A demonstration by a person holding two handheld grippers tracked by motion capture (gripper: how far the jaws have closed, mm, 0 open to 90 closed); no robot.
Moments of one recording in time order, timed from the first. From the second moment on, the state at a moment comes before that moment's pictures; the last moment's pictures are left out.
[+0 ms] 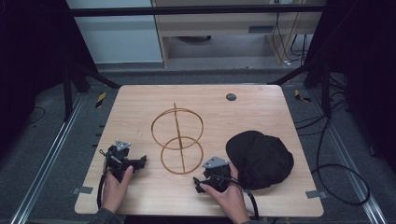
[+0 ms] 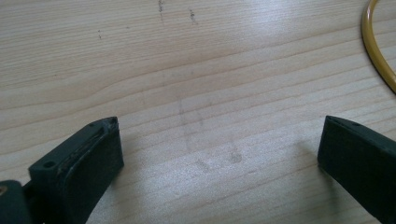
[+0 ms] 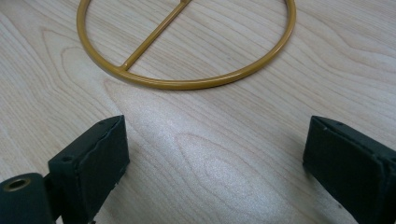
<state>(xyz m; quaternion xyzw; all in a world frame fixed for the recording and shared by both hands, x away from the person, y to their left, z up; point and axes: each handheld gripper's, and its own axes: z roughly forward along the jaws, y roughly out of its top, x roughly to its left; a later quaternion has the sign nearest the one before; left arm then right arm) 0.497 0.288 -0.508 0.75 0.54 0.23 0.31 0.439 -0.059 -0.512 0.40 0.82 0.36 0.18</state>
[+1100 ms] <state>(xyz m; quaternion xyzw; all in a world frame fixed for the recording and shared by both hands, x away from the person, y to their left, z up) 0.496 0.288 -0.508 0.75 0.54 0.23 0.31 0.409 -0.173 -0.368 0.43 0.81 0.31 0.25</state>
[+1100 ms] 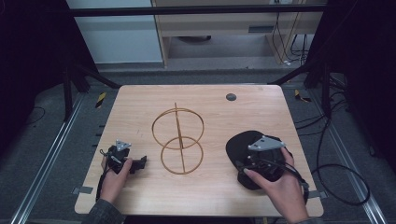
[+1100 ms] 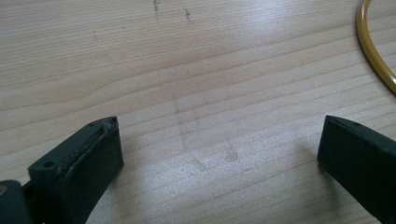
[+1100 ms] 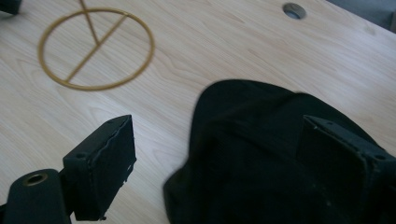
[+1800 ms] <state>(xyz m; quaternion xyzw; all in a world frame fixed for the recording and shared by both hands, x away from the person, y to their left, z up) 0.496 0.288 -0.508 0.75 0.53 0.23 0.31 0.419 -0.245 -0.356 0.49 0.79 0.29 0.21</state>
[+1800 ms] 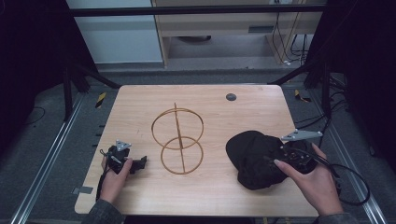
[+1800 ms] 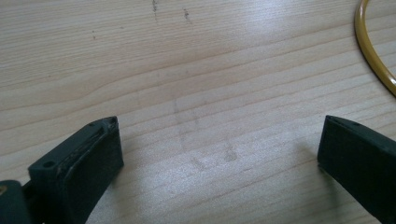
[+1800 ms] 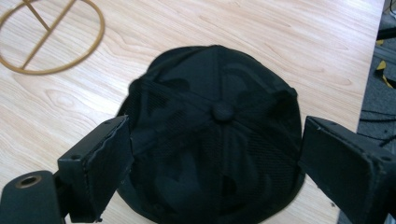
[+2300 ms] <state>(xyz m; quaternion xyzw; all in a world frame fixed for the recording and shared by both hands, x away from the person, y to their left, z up) 0.496 0.287 -0.508 0.75 0.53 0.23 0.31 0.436 -0.256 -0.378 0.51 0.81 0.25 0.16</state>
